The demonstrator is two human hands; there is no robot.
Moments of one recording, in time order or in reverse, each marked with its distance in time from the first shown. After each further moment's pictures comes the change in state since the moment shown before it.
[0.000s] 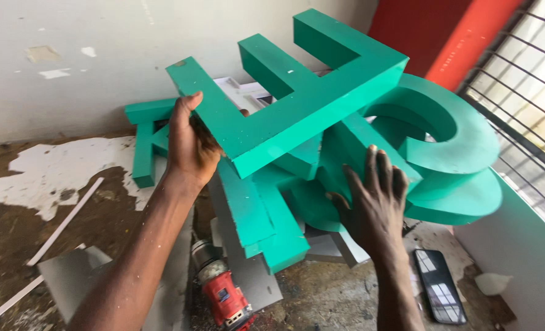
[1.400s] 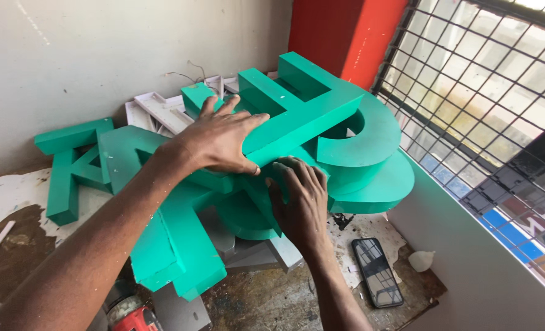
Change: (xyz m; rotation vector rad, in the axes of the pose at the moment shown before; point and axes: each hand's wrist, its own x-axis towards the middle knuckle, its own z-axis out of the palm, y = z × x) left_hand 0.005 -0.109 0.183 2.374 -0.952 0.387; right_hand 0.011 0.048 0.012 0.487 0.273 0.028
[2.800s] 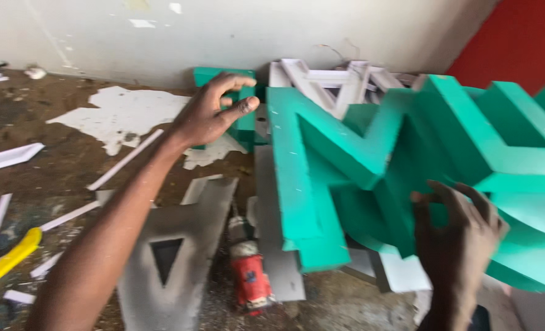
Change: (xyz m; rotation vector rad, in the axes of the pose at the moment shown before) left_hand -0.240 -0.195 0.084 -0.788 0.687 -0.284; right_hand -0.008 -0.012 0.009 -0.294 -0.079 -0.030
